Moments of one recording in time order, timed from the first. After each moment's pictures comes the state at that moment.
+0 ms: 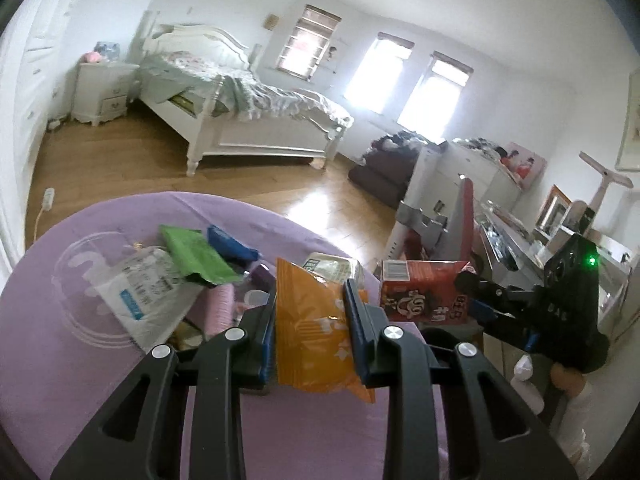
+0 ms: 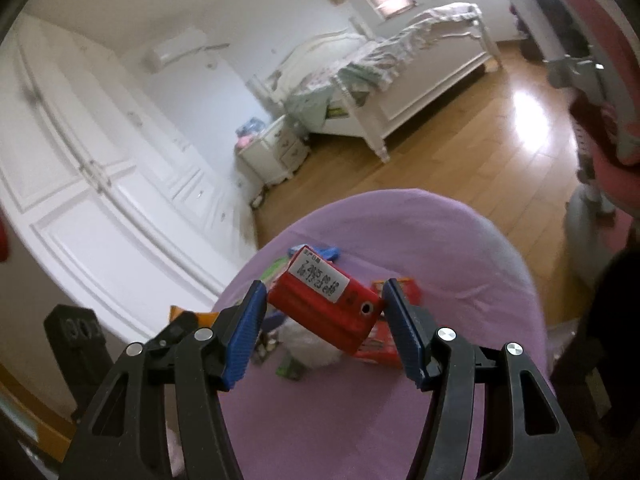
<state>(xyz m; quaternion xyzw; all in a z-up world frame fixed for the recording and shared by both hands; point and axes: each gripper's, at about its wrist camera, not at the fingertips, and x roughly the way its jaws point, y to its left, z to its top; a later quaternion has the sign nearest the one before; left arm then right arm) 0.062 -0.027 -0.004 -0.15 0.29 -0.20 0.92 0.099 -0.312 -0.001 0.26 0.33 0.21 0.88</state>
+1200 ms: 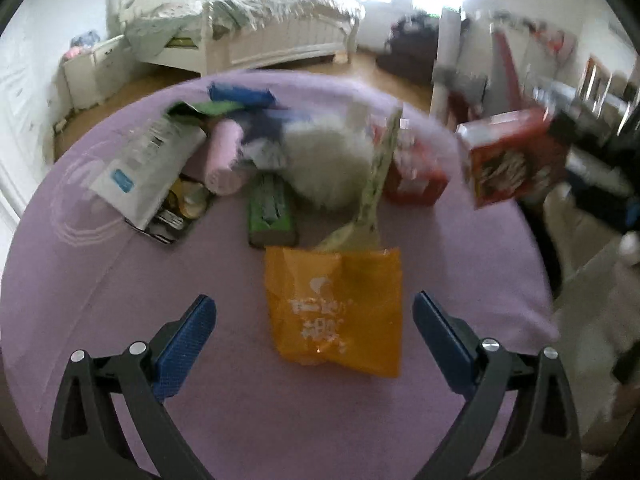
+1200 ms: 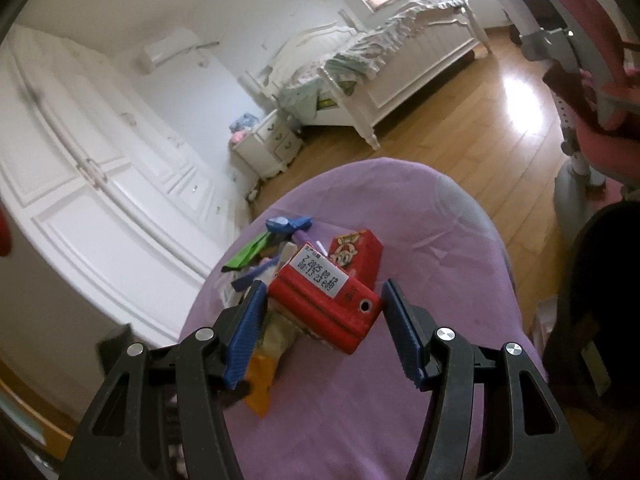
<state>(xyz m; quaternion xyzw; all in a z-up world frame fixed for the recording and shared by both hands) 0.062 -0.071 -0.101 0.03 0.46 -0.15 0.88 0.065 -0.334 -0.042 0.27 0.35 0.22 0.87</state>
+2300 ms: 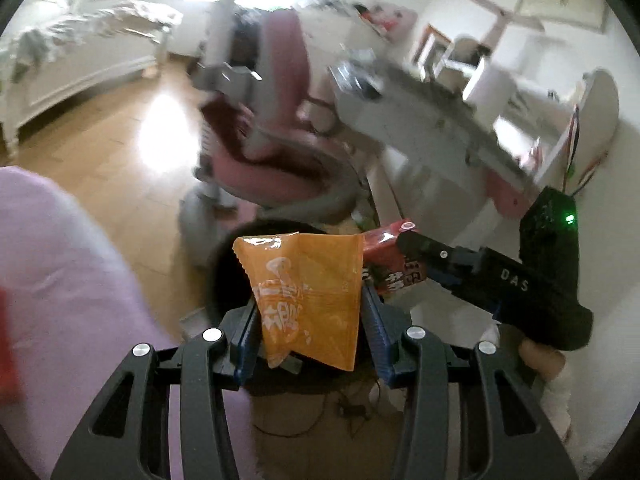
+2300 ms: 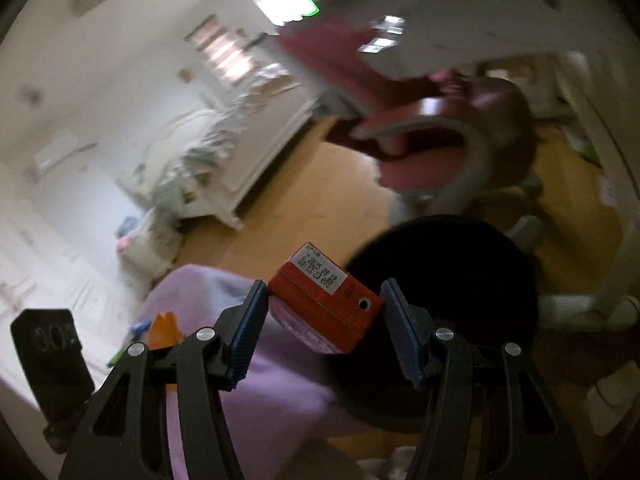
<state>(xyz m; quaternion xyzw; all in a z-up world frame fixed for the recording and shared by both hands) 0.094 -0.367 -0.084 0.00 0.41 -0.47 0.78 -0.020 -0.569 -0.098 0.35 0.30 -0.08 0.88</state>
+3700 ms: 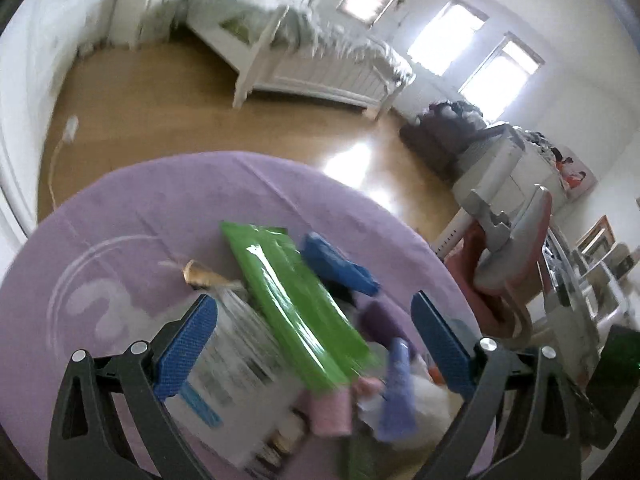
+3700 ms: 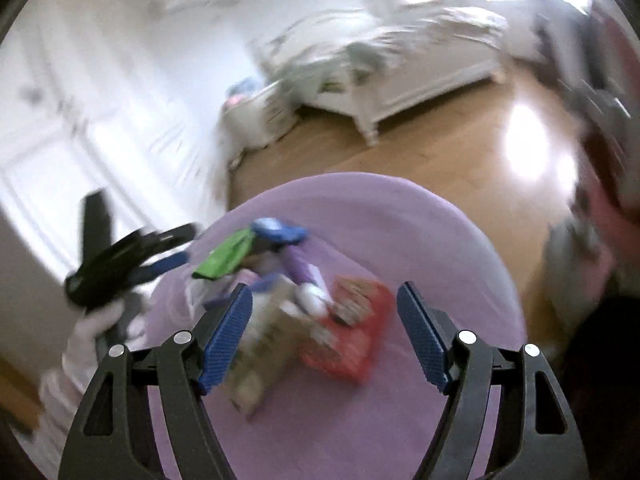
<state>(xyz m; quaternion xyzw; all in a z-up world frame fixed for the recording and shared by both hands) 0.232 0.029 -0.061 -0.20 0.43 -0.14 0.87 0.166 -0.240 -0.014 0.09 0.38 0.24 0.89</state>
